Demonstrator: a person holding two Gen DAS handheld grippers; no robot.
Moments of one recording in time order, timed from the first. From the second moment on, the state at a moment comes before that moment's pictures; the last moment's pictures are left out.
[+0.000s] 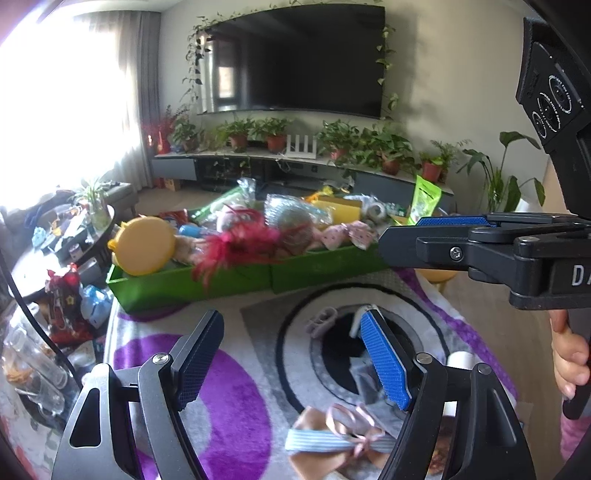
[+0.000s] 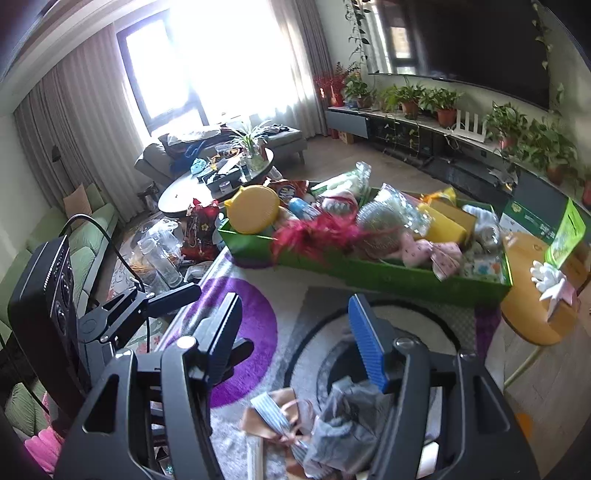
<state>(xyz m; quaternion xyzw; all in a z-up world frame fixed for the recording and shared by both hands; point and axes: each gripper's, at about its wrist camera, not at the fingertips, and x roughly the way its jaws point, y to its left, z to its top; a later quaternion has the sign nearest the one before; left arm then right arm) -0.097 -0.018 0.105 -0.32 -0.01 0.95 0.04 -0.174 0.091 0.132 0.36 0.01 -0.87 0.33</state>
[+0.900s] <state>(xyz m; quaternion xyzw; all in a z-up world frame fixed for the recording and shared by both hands) -0.059 0.055 0.056 -0.37 -0.01 0.93 0.08 -0.130 0.188 0.058 0.36 0.01 -0.88 0.31</state>
